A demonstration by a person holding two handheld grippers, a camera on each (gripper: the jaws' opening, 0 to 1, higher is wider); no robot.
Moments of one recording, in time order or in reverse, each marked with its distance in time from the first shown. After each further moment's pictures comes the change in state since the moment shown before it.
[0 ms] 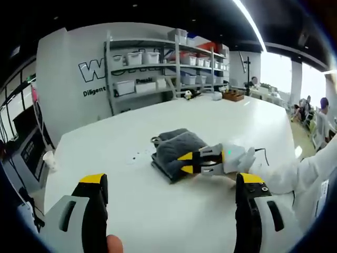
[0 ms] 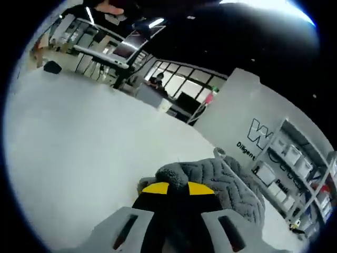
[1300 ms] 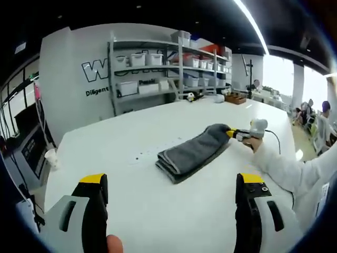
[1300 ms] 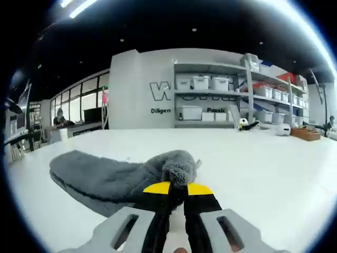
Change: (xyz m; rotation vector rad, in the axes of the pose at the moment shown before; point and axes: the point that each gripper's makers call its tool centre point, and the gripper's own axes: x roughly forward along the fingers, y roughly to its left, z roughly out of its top) left arm -0.010 0.010 0.000 -0.023 -0.017 0.015; right arm -0.193 -0.166 -0.189 0.703 0.206 -0.615
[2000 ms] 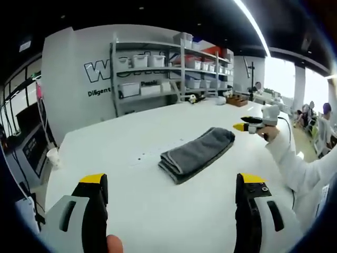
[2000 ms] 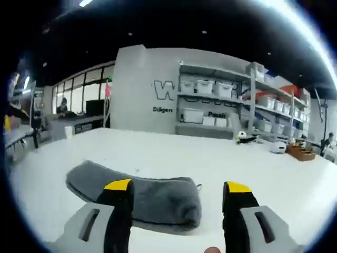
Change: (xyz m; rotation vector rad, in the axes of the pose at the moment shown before) left arm -0.004 0.006 0.001 -0.011 -0.012 0.012; right arm -0.057 0.046 0.093 -0.017 -0.039 0.109
